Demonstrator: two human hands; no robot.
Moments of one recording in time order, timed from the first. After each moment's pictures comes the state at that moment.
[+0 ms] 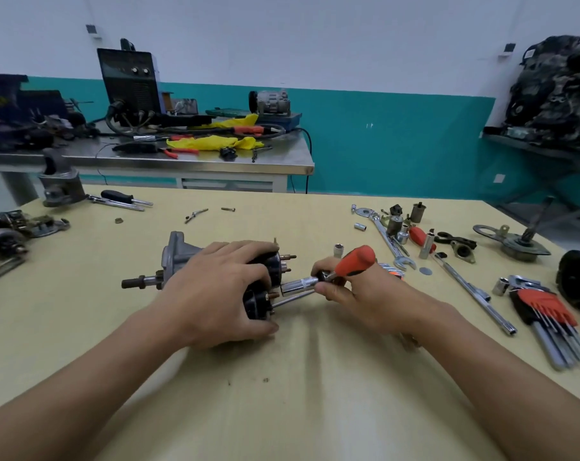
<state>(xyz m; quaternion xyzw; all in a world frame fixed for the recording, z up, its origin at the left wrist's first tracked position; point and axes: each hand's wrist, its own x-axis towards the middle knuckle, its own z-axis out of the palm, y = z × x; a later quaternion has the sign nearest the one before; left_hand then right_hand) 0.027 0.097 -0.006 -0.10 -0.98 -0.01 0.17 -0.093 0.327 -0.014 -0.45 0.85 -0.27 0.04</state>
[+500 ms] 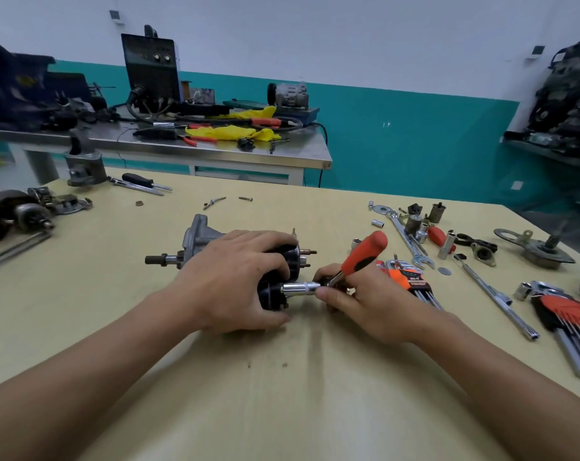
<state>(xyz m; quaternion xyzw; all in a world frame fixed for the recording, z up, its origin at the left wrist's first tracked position) 0.038 0.093 -0.004 -0.11 -0.98 -0.03 0.17 -0.076 0.311 -0.023 -0.50 0.82 -0.27 0.06</state>
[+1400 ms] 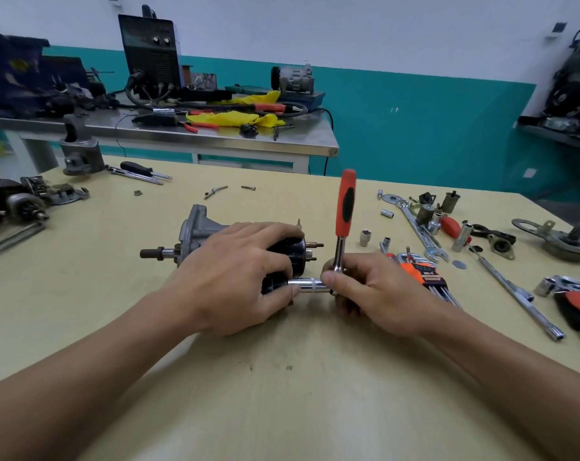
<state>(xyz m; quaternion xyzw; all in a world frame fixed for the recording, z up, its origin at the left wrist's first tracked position) 0.036 0.094 -0.010 -0.11 -0.97 -0.04 0.20 -0.081 0.304 -0.027 -0.45 0.79 -0.40 0.13</state>
